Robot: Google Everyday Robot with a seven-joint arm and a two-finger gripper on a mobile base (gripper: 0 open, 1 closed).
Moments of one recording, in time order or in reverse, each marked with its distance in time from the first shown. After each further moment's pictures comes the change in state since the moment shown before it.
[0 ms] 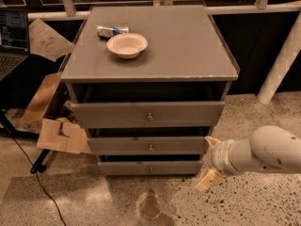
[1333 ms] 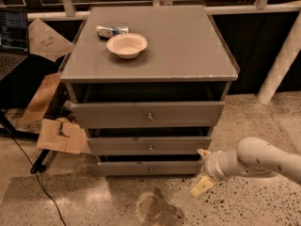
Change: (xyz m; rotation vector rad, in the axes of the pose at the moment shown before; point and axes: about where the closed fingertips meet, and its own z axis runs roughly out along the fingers) arm 0.061 -0.004 0.100 -0.119 -0.042 0.047
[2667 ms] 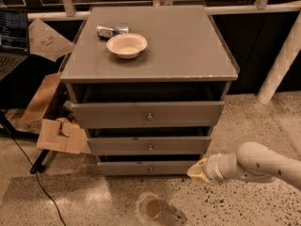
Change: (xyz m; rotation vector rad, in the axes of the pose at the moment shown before) arm 0.005 -0.001 0.012 0.016 -0.029 0.015
